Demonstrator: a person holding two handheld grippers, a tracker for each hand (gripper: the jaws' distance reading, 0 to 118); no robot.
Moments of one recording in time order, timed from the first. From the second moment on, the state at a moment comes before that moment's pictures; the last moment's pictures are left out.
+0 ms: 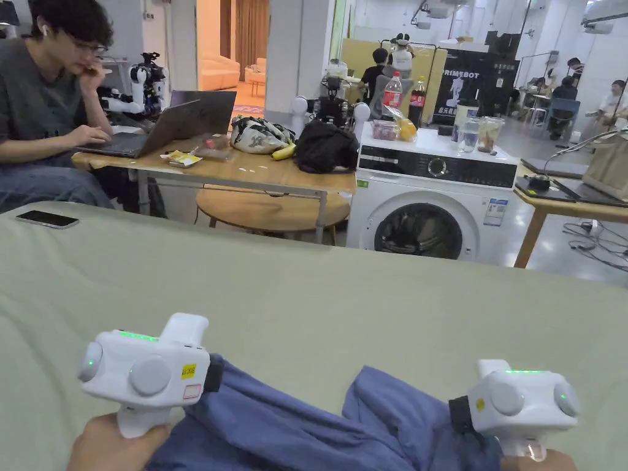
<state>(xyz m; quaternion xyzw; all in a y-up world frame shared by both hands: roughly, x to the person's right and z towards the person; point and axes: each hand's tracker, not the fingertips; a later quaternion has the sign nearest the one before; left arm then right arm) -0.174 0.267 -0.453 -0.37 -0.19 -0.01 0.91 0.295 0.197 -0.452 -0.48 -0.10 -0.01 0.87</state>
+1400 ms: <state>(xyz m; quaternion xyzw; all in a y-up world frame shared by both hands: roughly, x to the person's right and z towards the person) -0.257 0.651 -0.510 -0.15 -0.10 0.01 0.98 0.302 0.630 -0.378 -0.06 -0.16 0.01 0.99</state>
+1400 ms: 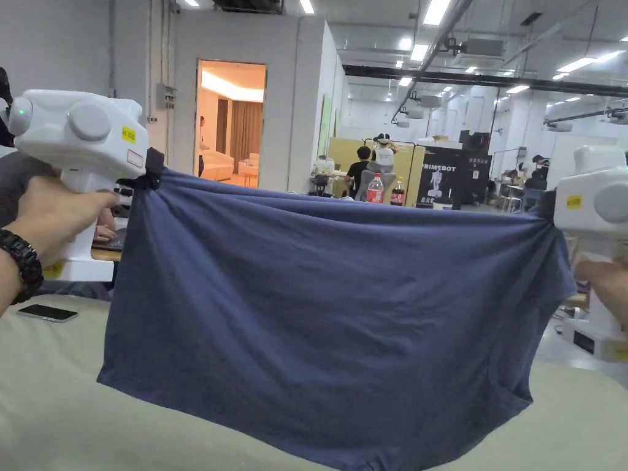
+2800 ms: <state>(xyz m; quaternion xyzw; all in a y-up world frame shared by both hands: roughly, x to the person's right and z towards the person) -0.271 0.345 -0.310 -0.25 -0.14 0.01 0.96 0.267 0.370 -0.189 -0.19 -0.18 0.03 0.96</state>
